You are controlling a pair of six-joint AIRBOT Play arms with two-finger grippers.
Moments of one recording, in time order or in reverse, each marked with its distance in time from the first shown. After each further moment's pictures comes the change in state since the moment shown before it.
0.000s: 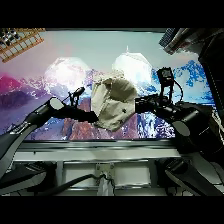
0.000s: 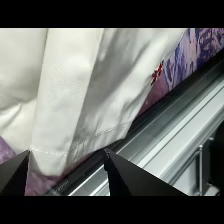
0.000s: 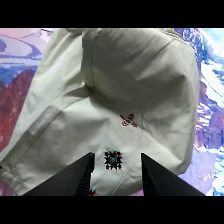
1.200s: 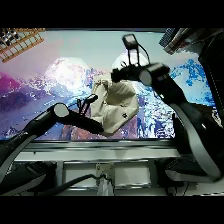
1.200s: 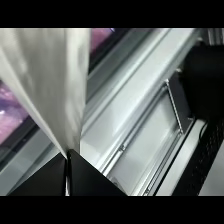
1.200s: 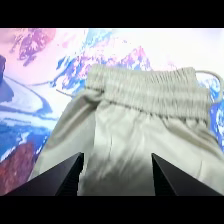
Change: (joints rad) left arm -0.183 0.125 0.001 -0.002 -0.130 0.029; right arm -0.021 -0.744 0.710 0.116 0.029 -0.204
